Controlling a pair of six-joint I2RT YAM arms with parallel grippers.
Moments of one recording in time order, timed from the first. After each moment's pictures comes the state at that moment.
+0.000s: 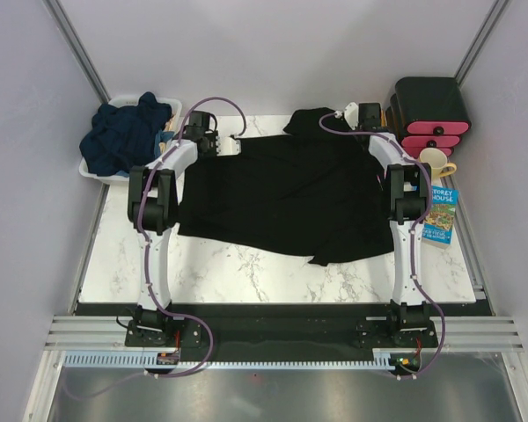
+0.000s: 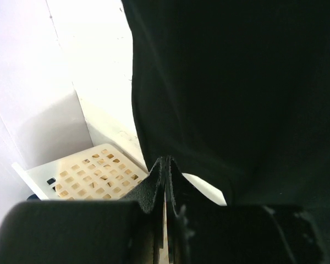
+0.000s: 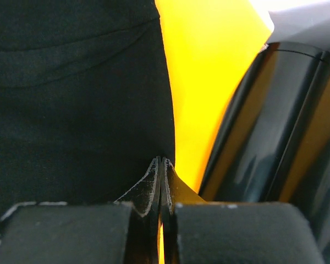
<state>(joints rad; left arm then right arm) -0.16 2.32 1.87 -0.39 -0.06 1.40 0.05 2.57 2.17 -0.34 0.29 -0.72</state>
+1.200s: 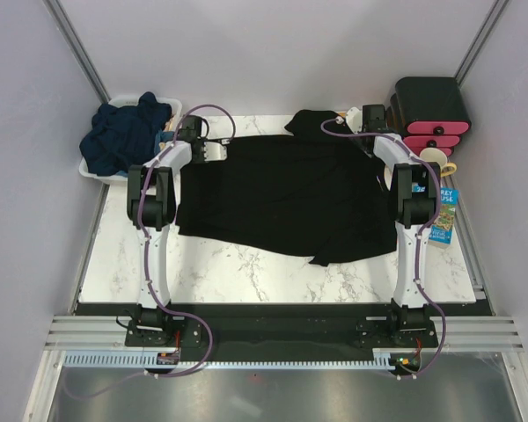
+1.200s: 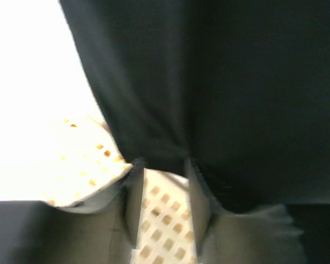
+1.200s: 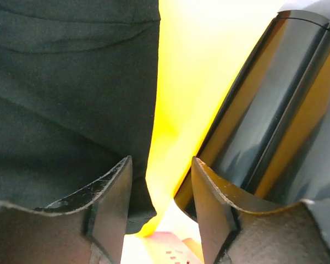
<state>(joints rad) -0.10 2.41 1.91 -0.45 -0.23 1.44 0.05 2.42 1.99 -0.35 0.27 -0.79</state>
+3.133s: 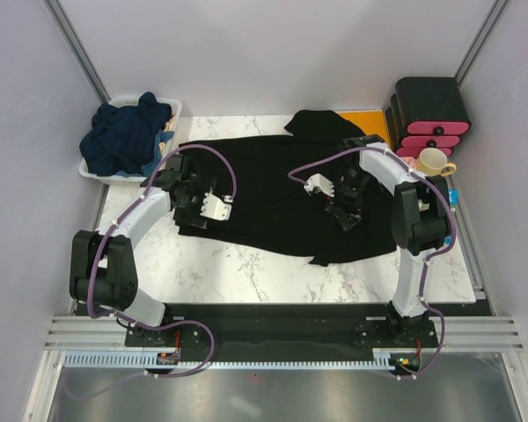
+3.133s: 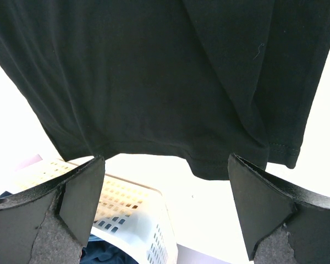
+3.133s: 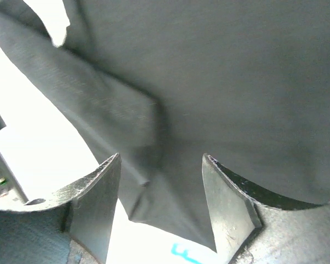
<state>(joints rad) -0.19 1.52 1.04 -0.60 0.18 1.67 0.25 2.04 1.65 -1.31 -0.37 -1.19</state>
